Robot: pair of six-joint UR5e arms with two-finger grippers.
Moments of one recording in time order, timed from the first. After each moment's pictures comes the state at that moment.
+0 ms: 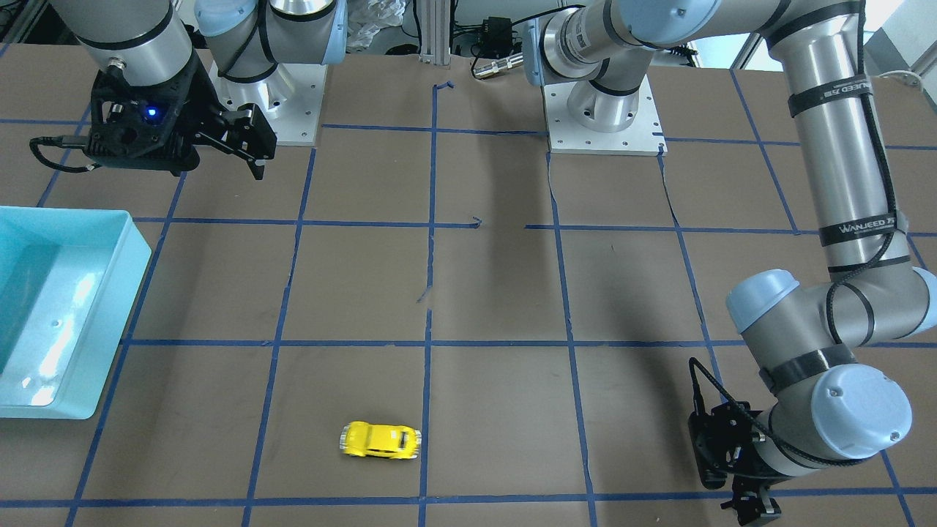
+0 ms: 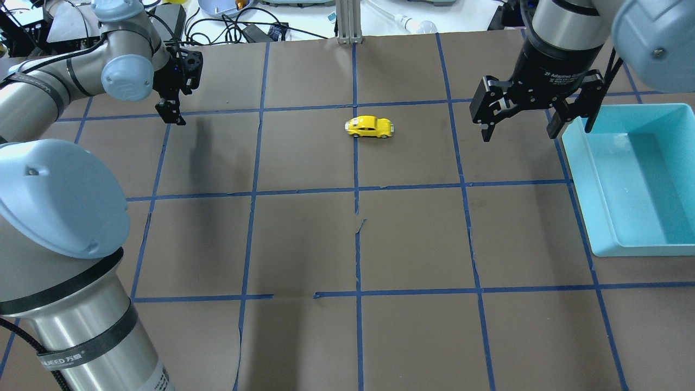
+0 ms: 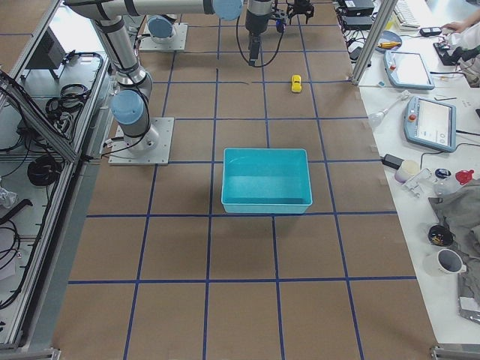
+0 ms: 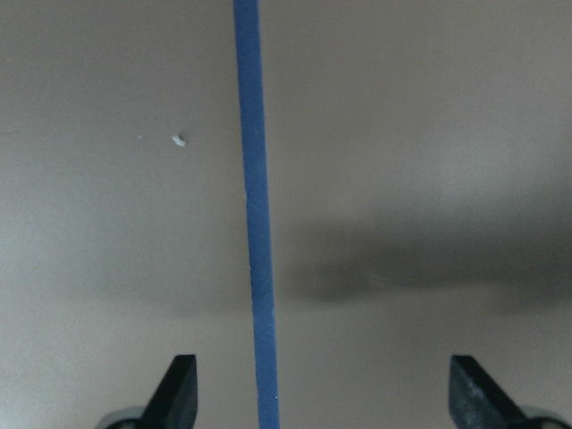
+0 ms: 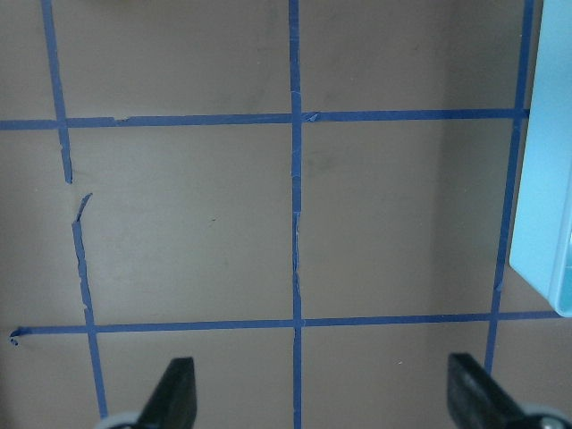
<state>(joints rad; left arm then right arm) -1.37 -2.30 -1.26 -1.08 1.62 1.76 1.58 -1.56 1.54 -1.46 -1.59 0.02</state>
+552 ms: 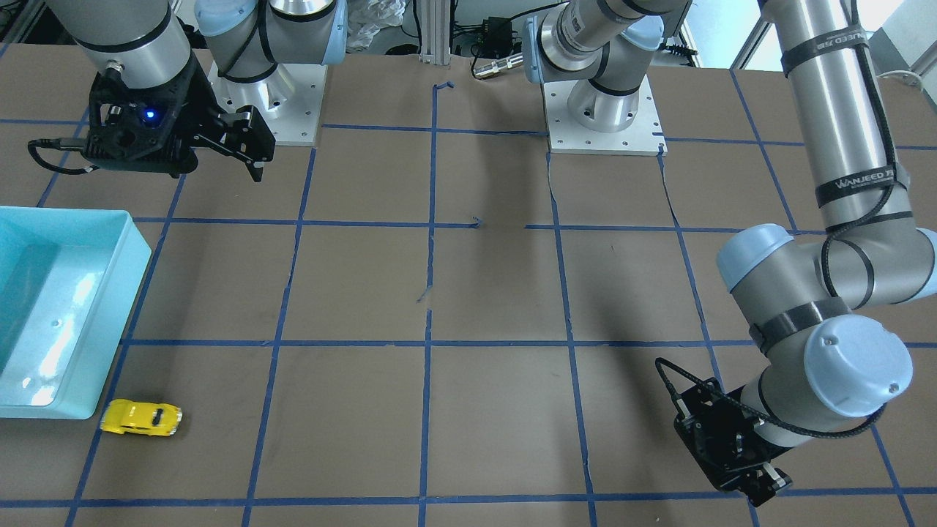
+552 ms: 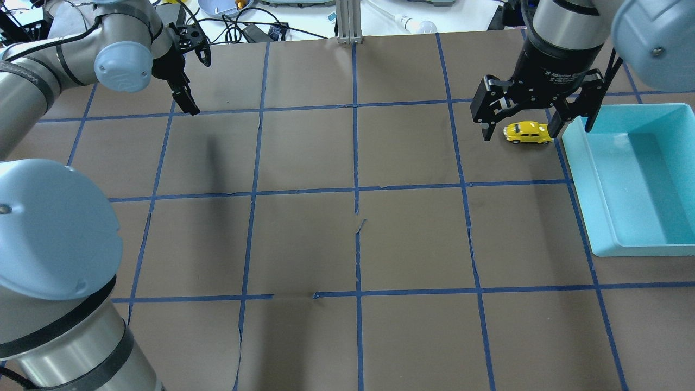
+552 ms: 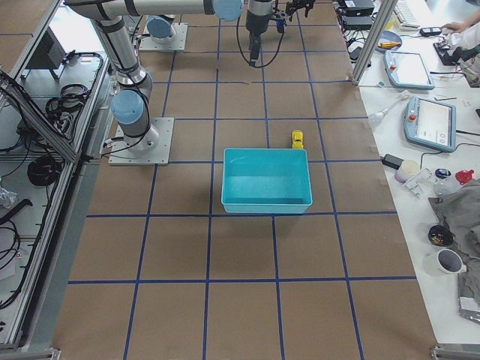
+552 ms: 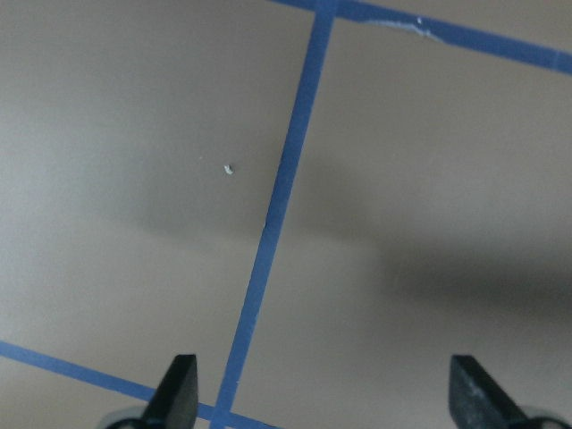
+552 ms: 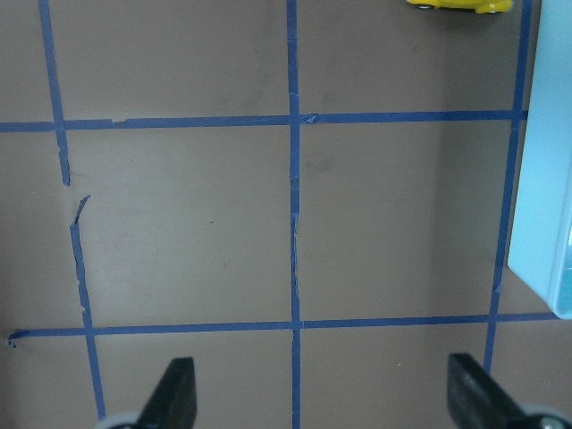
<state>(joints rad) -1.41 -2.19 -1.31 -1.11 1.58 1.23 1.58 -1.56 1.54 -1.46 -1.59 0.02</state>
